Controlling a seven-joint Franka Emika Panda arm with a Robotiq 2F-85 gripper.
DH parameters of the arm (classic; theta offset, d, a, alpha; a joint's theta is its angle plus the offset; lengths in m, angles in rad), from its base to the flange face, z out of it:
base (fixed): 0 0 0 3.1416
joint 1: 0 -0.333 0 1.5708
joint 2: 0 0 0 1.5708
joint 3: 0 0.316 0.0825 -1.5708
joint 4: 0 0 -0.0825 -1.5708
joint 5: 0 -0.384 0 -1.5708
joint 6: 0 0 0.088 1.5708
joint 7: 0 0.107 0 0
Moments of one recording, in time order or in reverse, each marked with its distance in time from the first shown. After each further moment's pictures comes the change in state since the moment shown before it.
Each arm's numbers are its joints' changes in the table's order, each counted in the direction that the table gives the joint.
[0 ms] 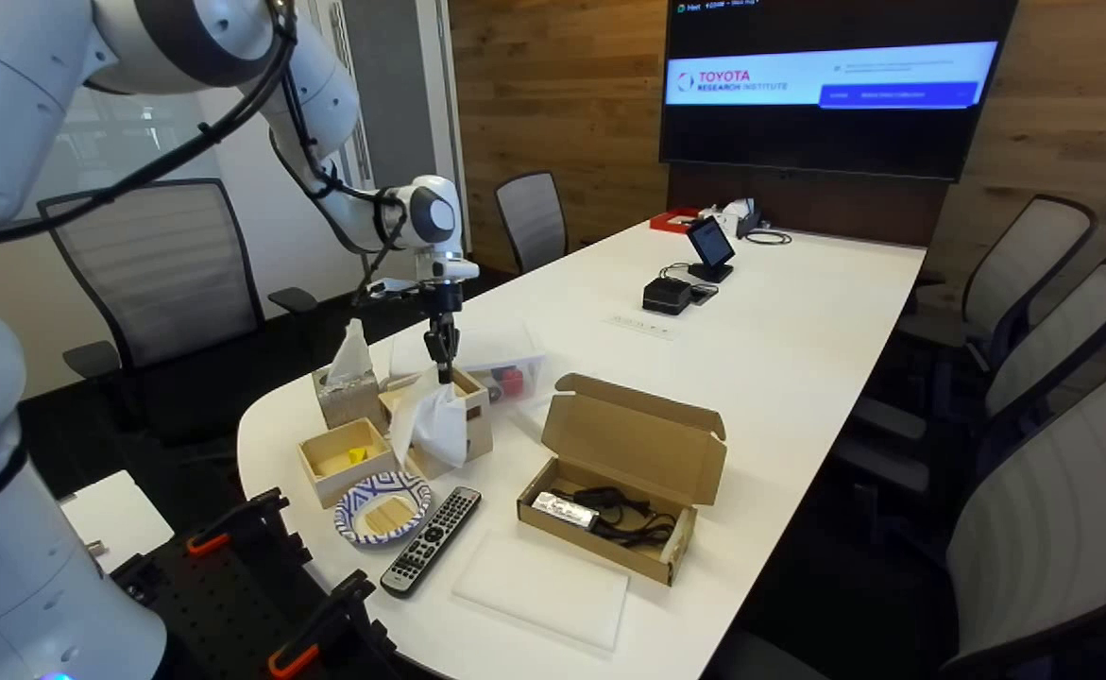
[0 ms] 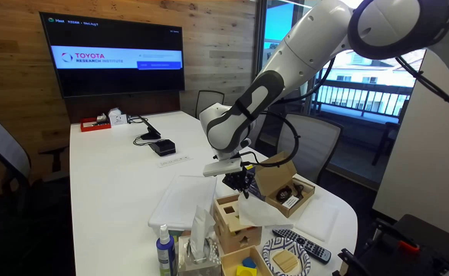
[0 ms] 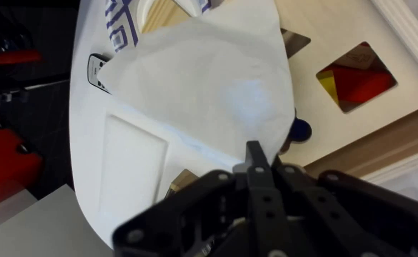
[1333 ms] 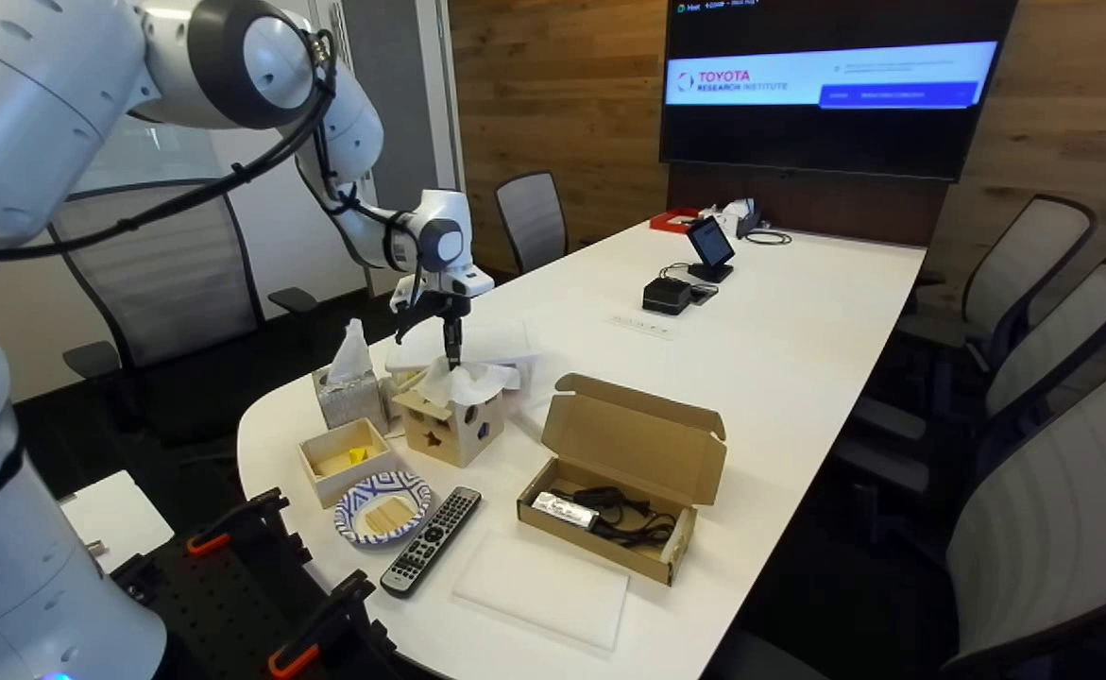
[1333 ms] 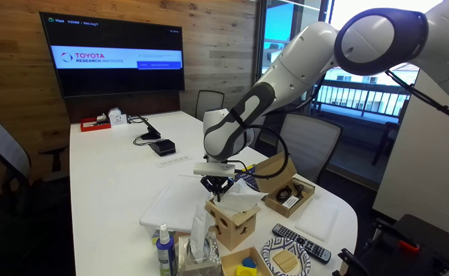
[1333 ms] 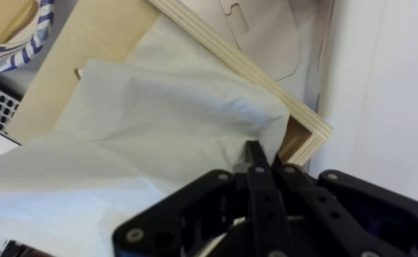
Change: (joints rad) arm 0.092 0.103 0.101 -0.058 -0.141 0.375 -0.323
